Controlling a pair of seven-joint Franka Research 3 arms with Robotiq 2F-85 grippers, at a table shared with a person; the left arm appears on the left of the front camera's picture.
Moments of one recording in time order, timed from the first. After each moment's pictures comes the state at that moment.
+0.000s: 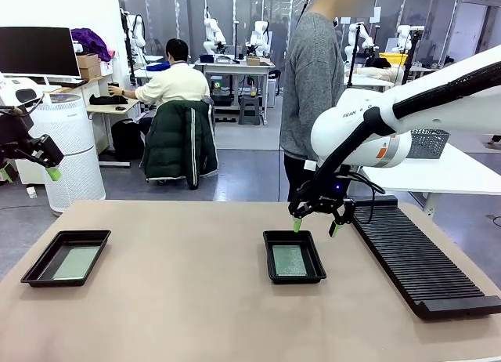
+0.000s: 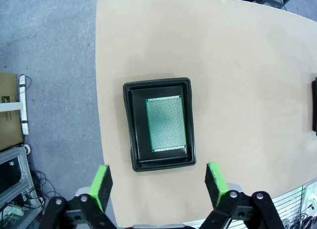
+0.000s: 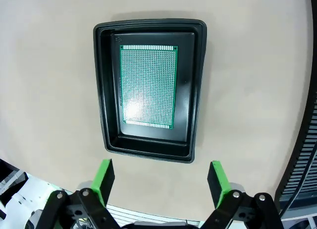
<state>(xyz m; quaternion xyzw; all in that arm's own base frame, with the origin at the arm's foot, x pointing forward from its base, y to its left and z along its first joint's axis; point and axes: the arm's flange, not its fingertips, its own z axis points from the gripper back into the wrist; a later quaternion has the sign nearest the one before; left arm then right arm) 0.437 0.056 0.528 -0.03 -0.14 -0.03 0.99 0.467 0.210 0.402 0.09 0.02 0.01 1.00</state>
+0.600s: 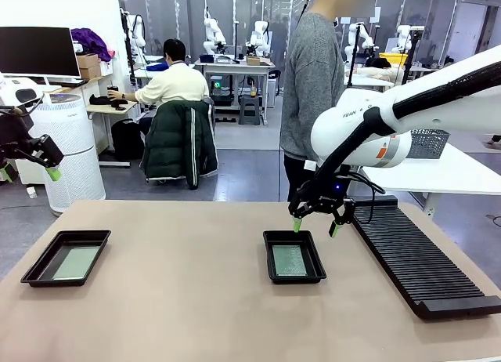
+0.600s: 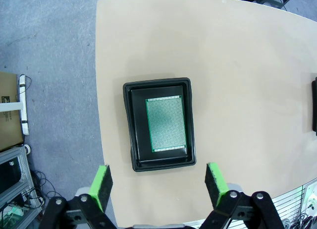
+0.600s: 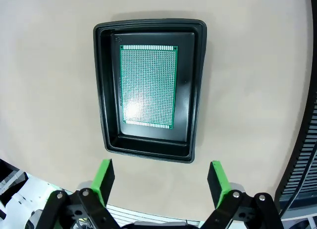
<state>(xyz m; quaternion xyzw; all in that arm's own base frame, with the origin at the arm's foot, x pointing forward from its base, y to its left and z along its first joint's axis) 0.437 0.056 0.528 -0.03 -0.14 -0.03 0.99 0.467 0.210 0.402 0.09 0.02 0.01 1.00</state>
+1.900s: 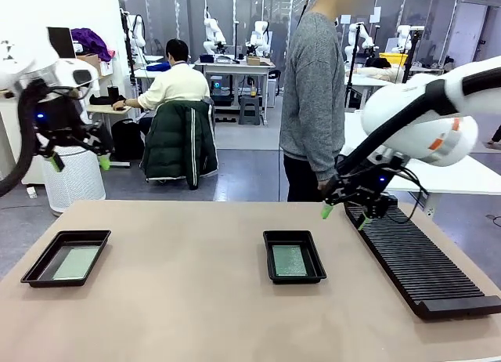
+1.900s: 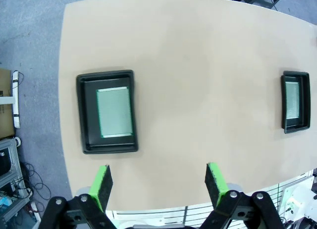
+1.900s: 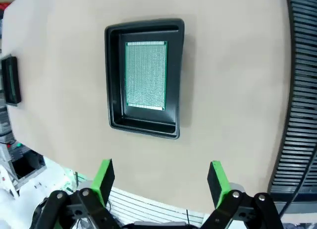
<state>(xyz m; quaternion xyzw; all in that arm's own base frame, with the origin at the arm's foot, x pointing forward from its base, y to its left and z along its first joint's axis) 0.406 -0.073 0.571 -0.03 -0.14 -0.01 0.99 0.429 0.126 0.442 0.18 -0.03 0.00 0.98</state>
